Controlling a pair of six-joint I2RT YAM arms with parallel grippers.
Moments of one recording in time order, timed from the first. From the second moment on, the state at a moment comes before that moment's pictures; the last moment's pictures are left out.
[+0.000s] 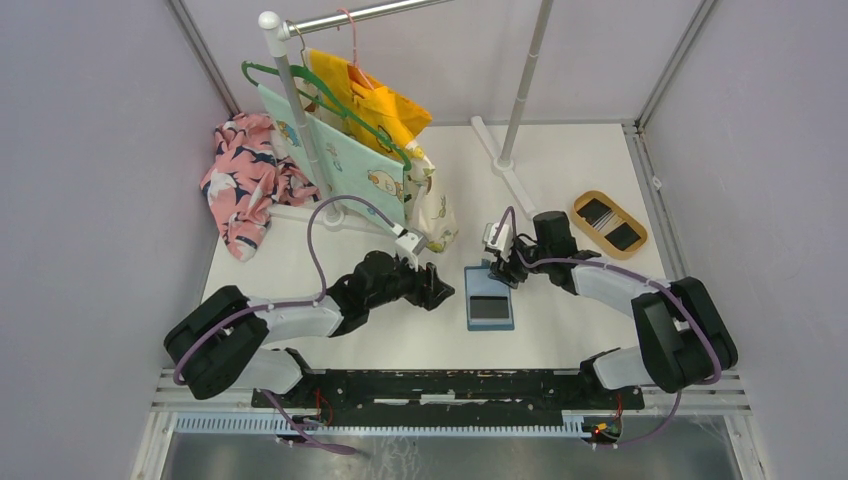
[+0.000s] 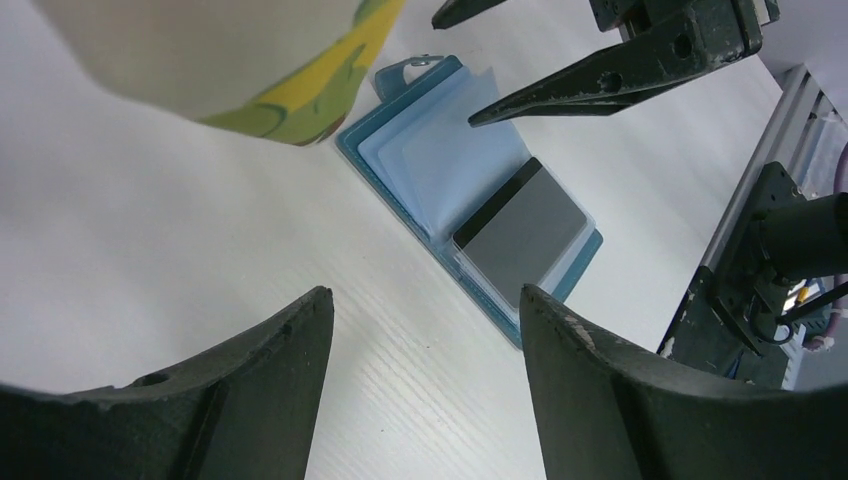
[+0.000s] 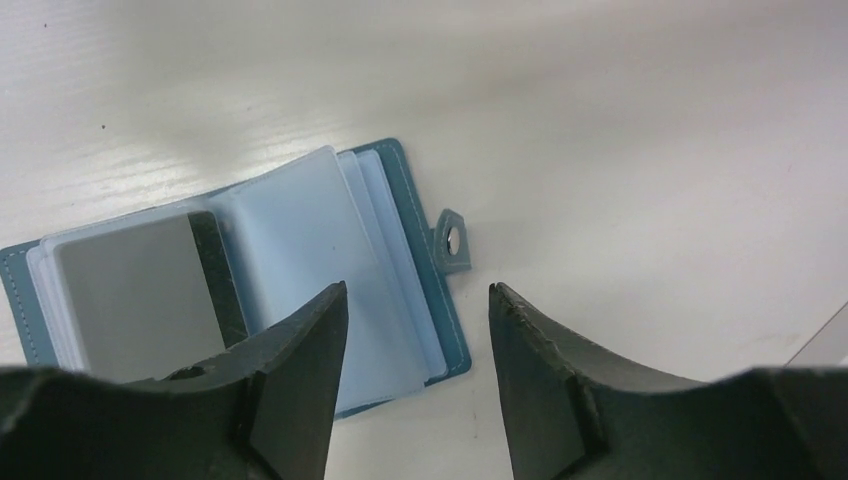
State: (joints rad) left arm -0.83 1.35 0.41 0.58 0.15 -0.40; right arm 0.36 1.40 0.57 0.03 -0.60 -0.72
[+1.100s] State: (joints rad) left arm -0.83 0.66 0.17 0.38 0.08 -0.42; right arm 0.84 1.59 0.89 -0.43 -0.78 -1.48
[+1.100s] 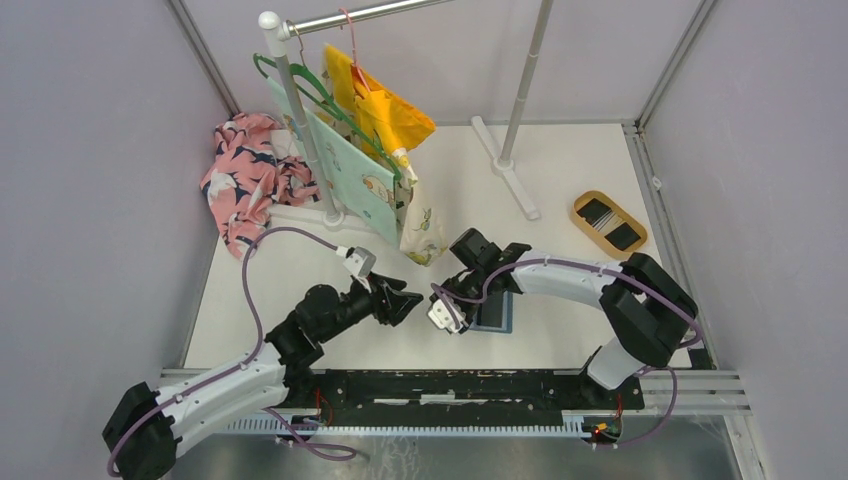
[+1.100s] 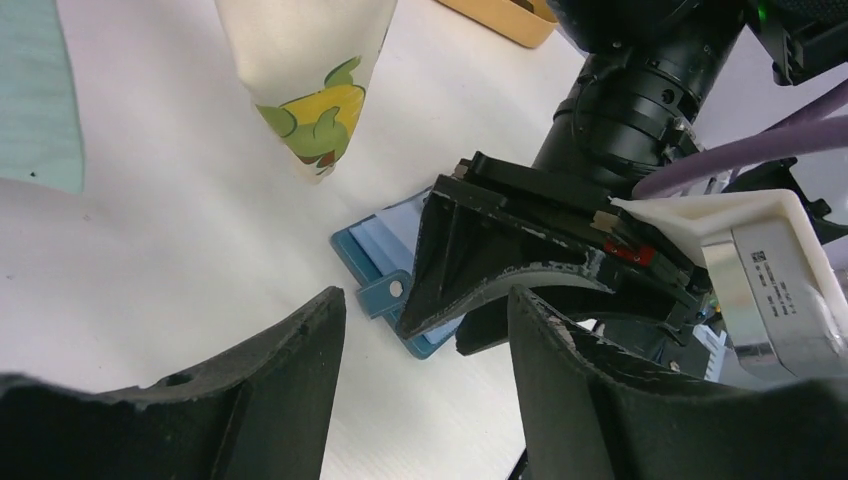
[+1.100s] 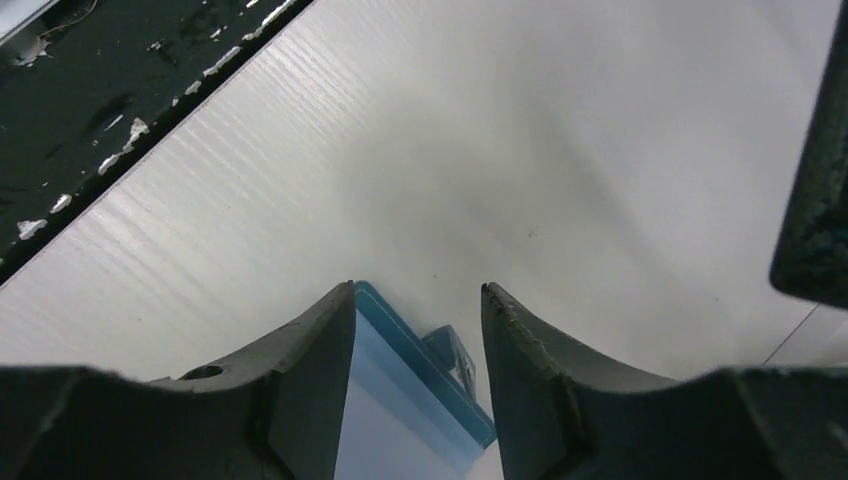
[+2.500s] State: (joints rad) left arm -0.80 1.21 0.99 -0.37 0.00 -0.14; right arm -0.28 1.50 0.89 -0.13 -0.56 -0.50
